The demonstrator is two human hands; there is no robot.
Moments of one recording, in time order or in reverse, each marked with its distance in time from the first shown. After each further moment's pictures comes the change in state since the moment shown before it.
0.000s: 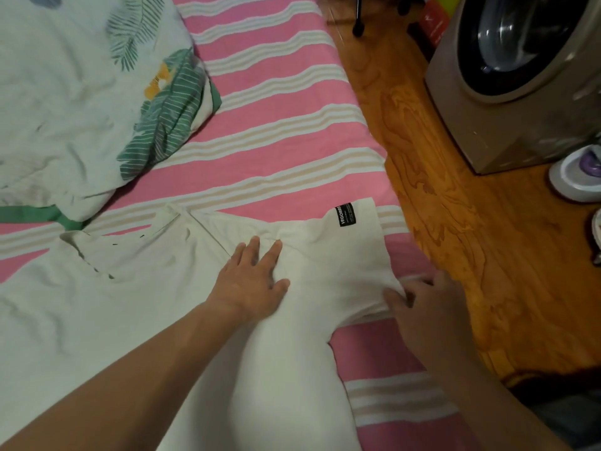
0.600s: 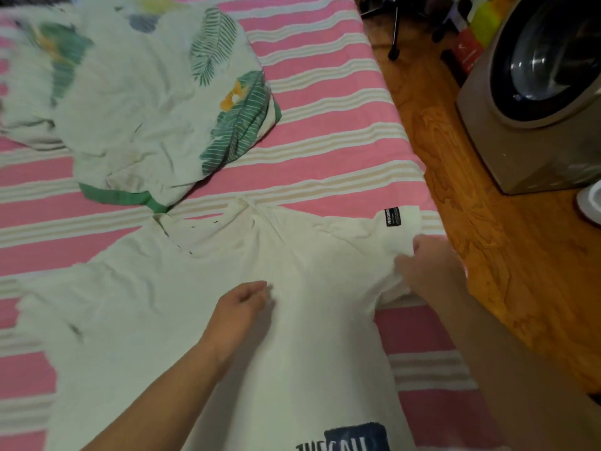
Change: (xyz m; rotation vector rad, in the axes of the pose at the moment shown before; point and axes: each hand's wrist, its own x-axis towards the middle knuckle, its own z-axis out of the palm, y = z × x) left_hand -0.136 -0.072 0.007 -1.256 0.186 -0.355; right_hand 0.028 -0.090 -0.023 0.039 -0.103 0.062
